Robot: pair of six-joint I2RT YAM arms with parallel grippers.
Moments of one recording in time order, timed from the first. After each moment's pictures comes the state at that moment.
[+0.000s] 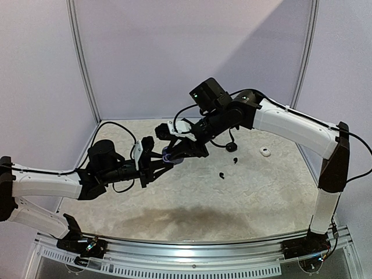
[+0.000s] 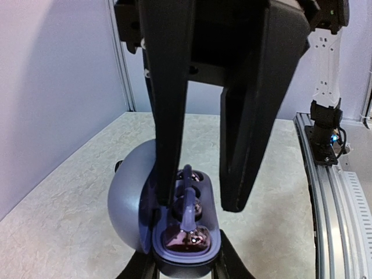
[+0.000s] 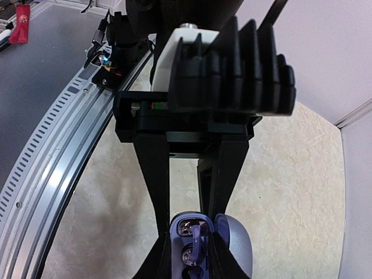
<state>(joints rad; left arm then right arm) -0.82 1.23 0.50 0.65 0.38 0.14 0.98 1.90 1.93 -0.81 -0.54 -0.81</state>
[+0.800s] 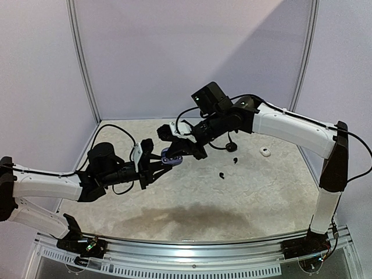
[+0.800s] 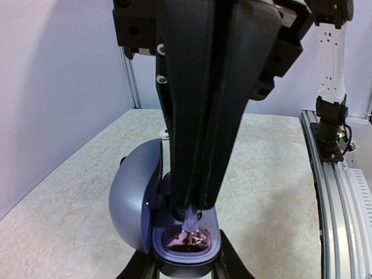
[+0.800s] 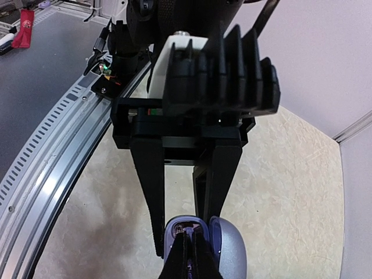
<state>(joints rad) -0.82 1.23 0.47 0.68 0.35 0.14 0.95 1.89 1.84 -0.69 -0.61 -0.83</state>
